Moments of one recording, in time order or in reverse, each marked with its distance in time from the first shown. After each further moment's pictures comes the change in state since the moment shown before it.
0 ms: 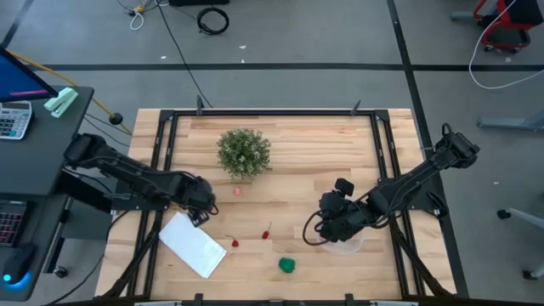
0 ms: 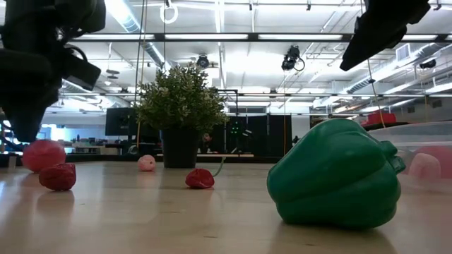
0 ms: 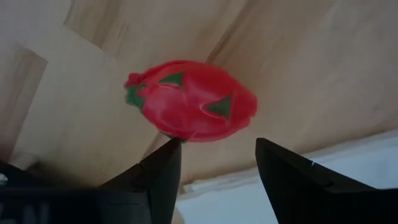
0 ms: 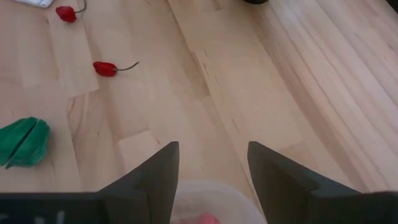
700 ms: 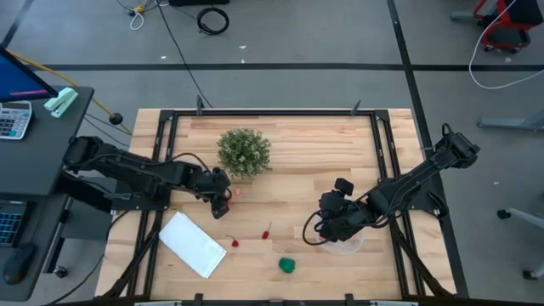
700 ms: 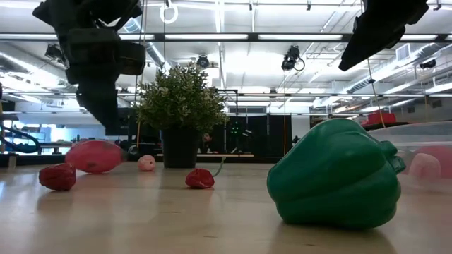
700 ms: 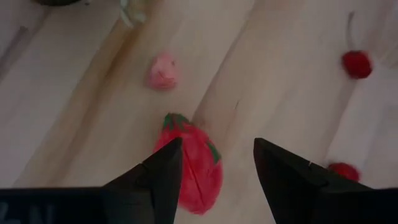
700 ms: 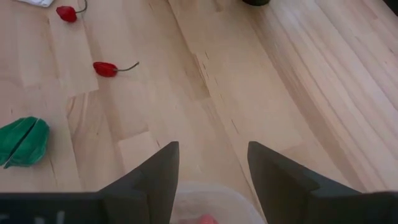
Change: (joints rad) left arm 0.172 0.000 0.000 0.437 -0.006 0.229; right arm -0.001 0.000 0.000 0.004 0.000 -0.011
